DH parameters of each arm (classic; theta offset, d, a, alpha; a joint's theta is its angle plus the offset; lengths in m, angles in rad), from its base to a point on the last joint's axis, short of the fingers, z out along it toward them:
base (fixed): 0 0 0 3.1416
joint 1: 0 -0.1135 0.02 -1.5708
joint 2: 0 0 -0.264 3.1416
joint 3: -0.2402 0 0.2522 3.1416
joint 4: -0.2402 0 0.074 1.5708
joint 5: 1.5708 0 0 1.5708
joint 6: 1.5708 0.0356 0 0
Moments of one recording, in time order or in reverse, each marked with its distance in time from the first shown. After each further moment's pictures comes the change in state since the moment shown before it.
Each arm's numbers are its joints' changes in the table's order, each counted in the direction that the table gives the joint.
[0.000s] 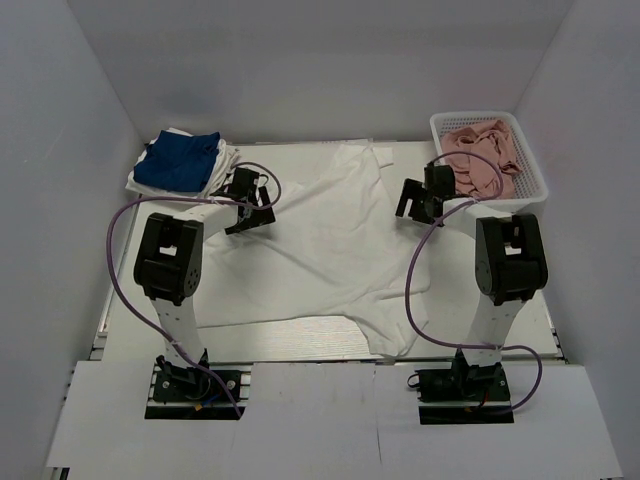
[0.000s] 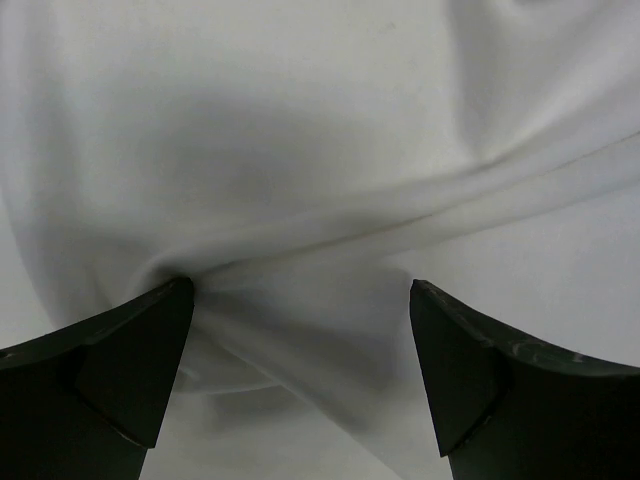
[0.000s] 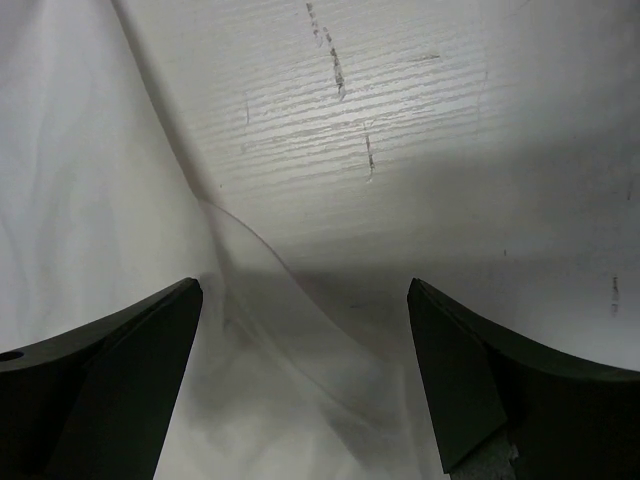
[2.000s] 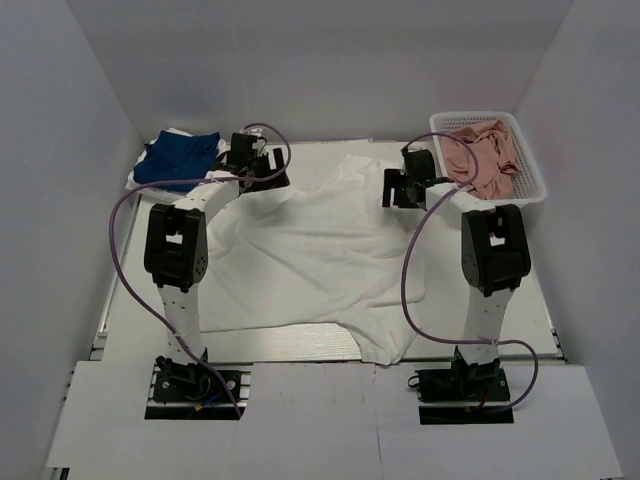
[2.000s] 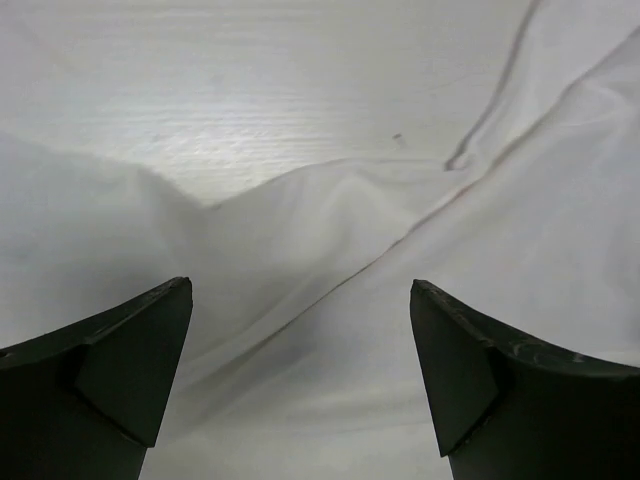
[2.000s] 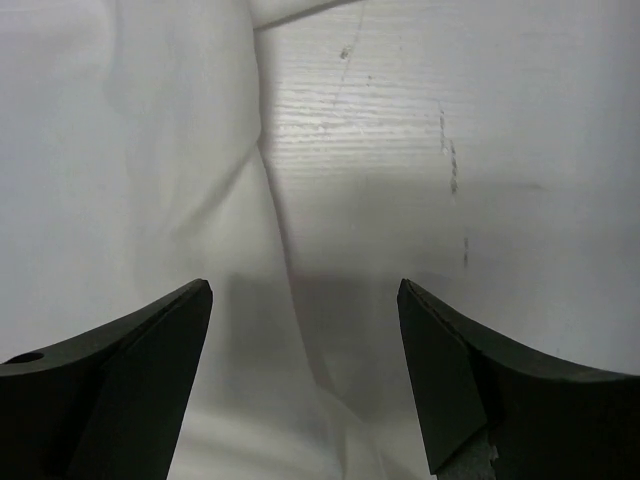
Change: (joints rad) left arm -0.021 -0.108 -0.327 -0.011 0.249 0.130; right arm -0.100 -0.053 -0.187 -0.087 0.064 -0.181
